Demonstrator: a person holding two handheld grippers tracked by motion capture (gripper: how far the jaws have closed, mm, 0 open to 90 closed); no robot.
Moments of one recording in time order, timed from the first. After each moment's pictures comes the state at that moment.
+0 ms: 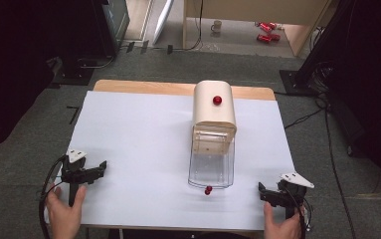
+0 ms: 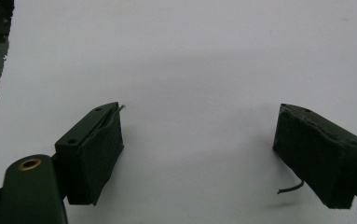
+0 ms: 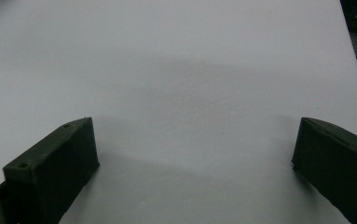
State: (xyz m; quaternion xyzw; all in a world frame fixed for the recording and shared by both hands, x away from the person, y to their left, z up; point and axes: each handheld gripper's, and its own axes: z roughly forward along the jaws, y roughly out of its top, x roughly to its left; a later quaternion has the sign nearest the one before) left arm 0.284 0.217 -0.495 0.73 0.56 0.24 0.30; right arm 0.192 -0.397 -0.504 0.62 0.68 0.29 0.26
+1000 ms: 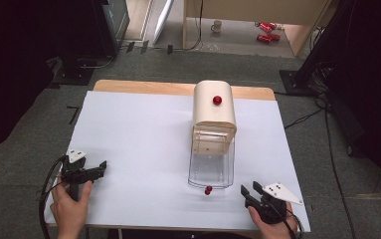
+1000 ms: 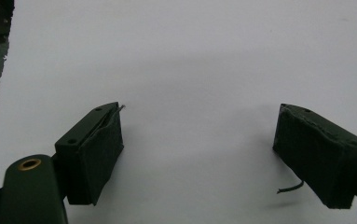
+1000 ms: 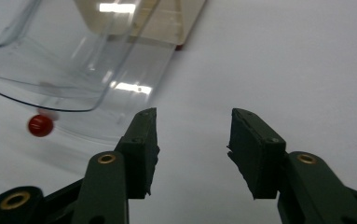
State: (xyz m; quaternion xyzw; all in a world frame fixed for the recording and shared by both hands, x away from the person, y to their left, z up) left arm 0.284 0.217 -0.495 0.73 0.56 0.24 0.30; right arm 0.150 -0.319 -0.462 0.57 0.68 0.40 0.23
